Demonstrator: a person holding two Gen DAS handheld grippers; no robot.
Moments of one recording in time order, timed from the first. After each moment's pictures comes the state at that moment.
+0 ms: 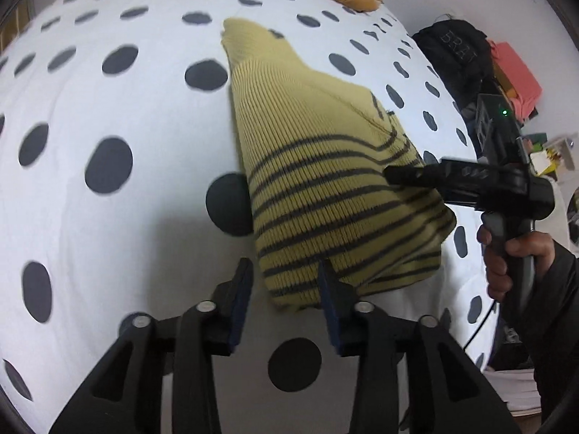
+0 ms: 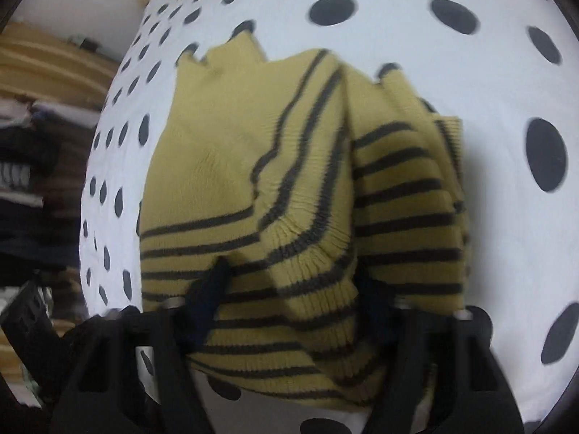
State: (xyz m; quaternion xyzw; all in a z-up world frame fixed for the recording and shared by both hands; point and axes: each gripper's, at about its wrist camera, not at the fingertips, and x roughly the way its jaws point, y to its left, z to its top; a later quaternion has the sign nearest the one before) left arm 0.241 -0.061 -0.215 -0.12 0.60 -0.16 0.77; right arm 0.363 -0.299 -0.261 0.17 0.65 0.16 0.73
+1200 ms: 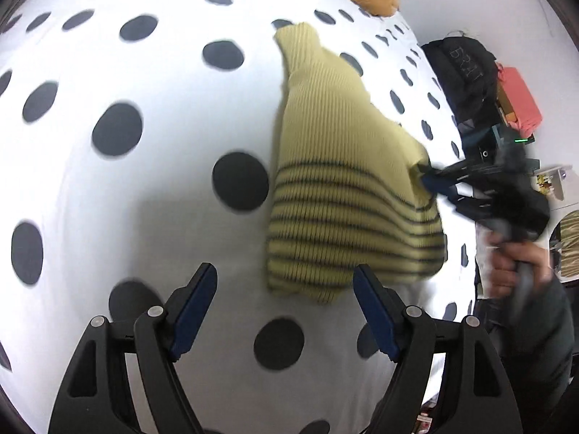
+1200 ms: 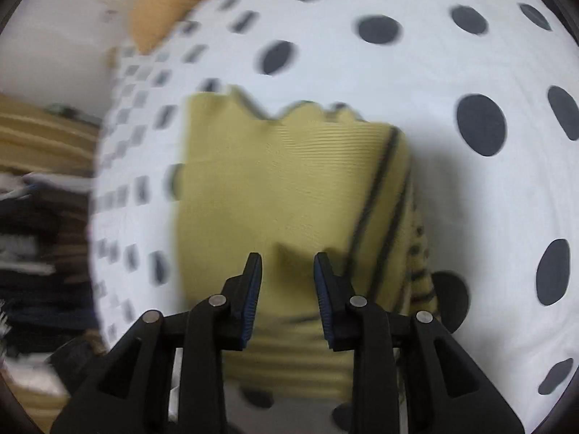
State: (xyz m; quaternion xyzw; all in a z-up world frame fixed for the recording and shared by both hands) left arm 0.243 -0.046 -0.215 -0.17 0.62 -0.16 0.75; right arm 0.350 -0.340 -0.239 0.26 0.62 0.03 0.74
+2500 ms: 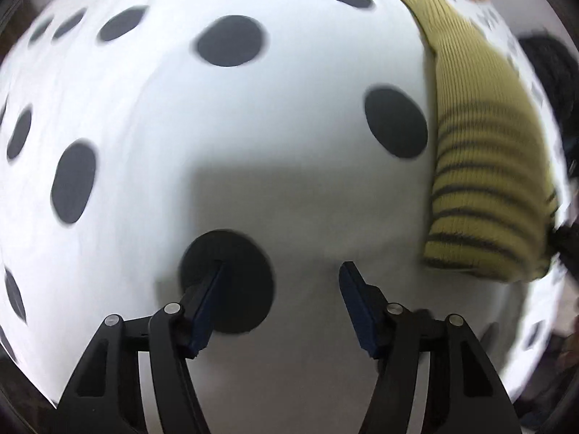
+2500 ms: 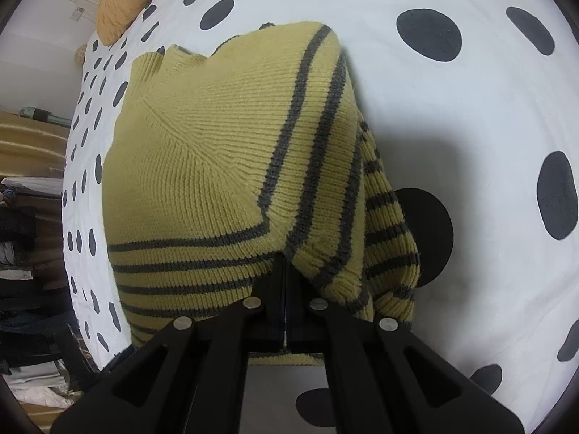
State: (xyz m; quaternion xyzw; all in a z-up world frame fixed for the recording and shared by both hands) left arm 0.222 -0.012 -0.288 -0.13 0.67 0.02 0.73; right arm 0.291 -0.344 -0.272 0.27 0.64 0.01 0.72
